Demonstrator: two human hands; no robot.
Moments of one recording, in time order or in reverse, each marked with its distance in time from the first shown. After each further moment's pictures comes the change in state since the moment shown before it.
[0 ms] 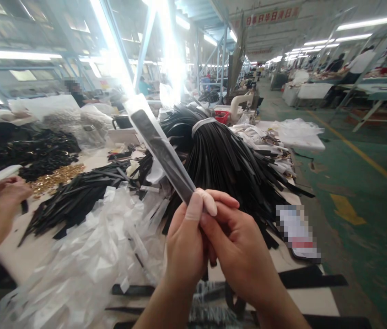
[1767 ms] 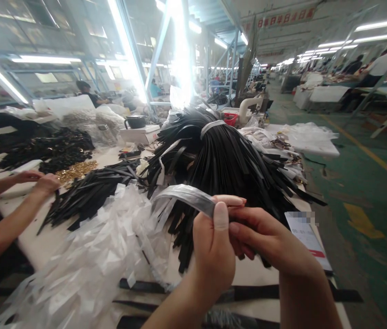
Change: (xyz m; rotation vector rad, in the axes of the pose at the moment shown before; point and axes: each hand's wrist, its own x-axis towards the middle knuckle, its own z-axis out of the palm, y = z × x) left_hand -0.012 -0.029 0.007 0.241 0.145 0.159; right_hand 0.018 0.025 -0.058 0.151 -0.473 0.133
